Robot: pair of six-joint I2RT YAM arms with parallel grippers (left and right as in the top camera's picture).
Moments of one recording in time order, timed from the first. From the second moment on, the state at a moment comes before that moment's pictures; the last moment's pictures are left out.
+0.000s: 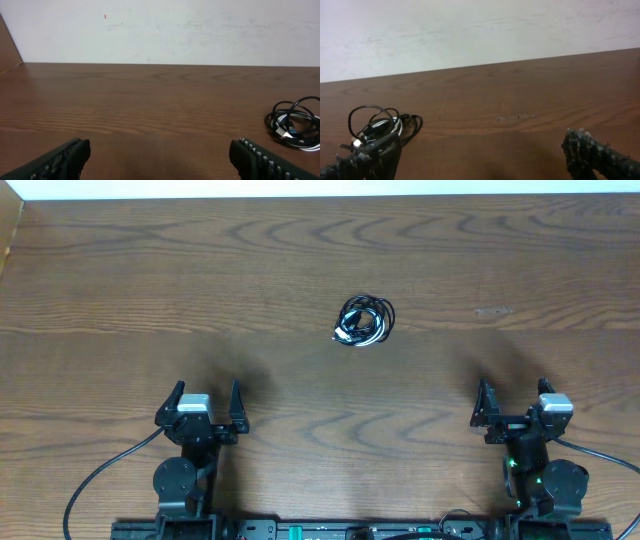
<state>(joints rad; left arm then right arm) 0.01 0.01 0.02 -0.11 0.02 -0.02 -0.06 0.01 0.01 -0.07 -0.11 0.15</state>
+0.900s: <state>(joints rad) 0.01 0.01 0.02 -0.06 0.20 -0.12 -0.06 0.02 0.01 0.16 -0.24 0.72</state>
